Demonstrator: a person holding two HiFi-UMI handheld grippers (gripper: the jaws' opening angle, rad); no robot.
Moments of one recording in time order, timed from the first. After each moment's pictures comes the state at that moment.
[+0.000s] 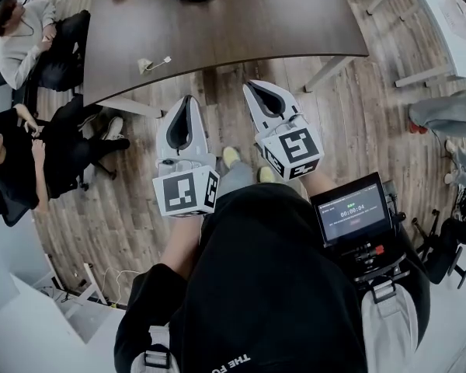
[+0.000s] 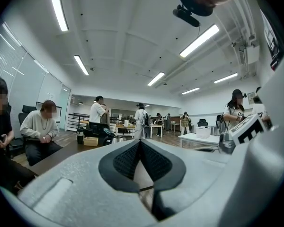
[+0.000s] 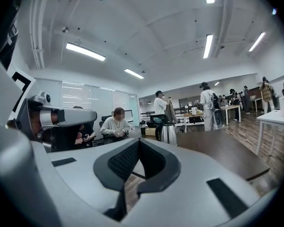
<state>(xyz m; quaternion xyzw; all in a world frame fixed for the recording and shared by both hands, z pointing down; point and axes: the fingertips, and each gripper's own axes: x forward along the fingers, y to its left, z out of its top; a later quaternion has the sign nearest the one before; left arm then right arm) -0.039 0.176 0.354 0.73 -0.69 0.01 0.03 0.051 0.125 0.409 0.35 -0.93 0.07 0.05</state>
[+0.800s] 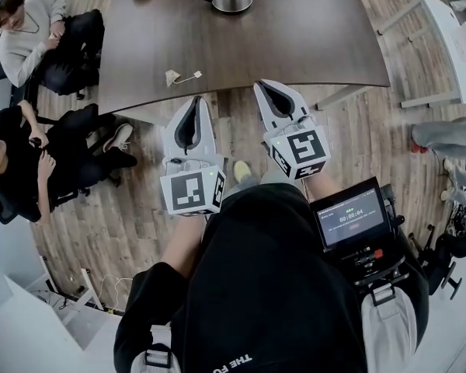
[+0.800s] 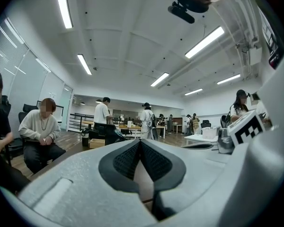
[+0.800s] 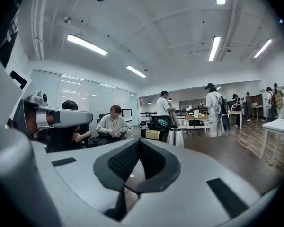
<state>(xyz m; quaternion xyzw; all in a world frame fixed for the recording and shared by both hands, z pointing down) -0.135 0.135 0.343 0.72 -0.69 0.00 0.02 -0.039 0.074 0.389 0.35 -0.93 0.04 0.05</state>
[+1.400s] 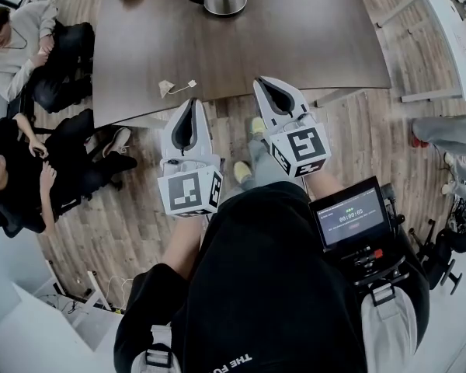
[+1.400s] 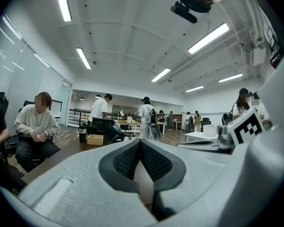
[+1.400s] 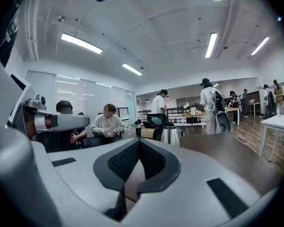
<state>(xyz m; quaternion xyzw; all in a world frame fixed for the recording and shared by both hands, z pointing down) -0.142 0.081 0.359 0.72 -0.69 0.02 0.05 -0.039 0.018 0.398 0.36 -0.93 0.06 0.06</state>
